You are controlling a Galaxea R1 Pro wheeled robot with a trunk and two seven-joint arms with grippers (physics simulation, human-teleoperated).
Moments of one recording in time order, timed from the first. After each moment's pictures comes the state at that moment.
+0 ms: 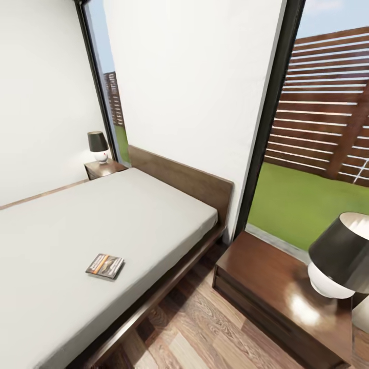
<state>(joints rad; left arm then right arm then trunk) -0.21 0.01 0.04 -0.11 -0.05 -0.10 0.01 -0.27 -0.05 0.21 -0.22 0.08 0.06 0.21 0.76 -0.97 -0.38</state>
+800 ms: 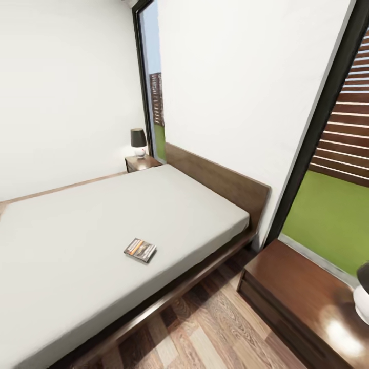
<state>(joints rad) -0.21 0.01 0.04 -0.11 -0.05 -0.10 0.01 -0.27 -0.05 0.21 -0.22 0.08 0.06 0.21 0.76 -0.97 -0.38</state>
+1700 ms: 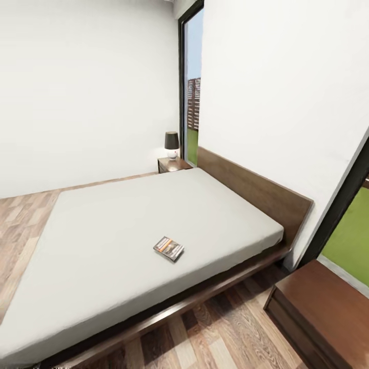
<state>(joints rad) -0.21 0.01 0.04 -0.11 -0.05 -0.10 0.01 -0.26 -0.05 0.21 -0.21 0.08 0.06 0.21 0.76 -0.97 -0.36</state>
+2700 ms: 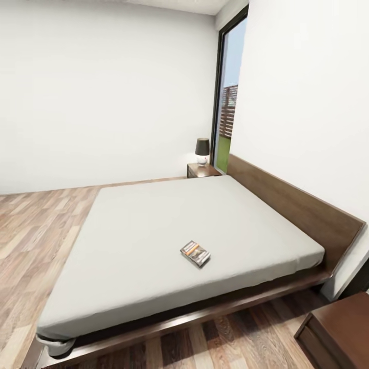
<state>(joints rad) -0.21 0.01 0.04 -0.11 -0.05 -0.10 0.01 -0.26 -0.05 0.21 -0.20 0.08 0.04 0.21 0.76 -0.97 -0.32</state>
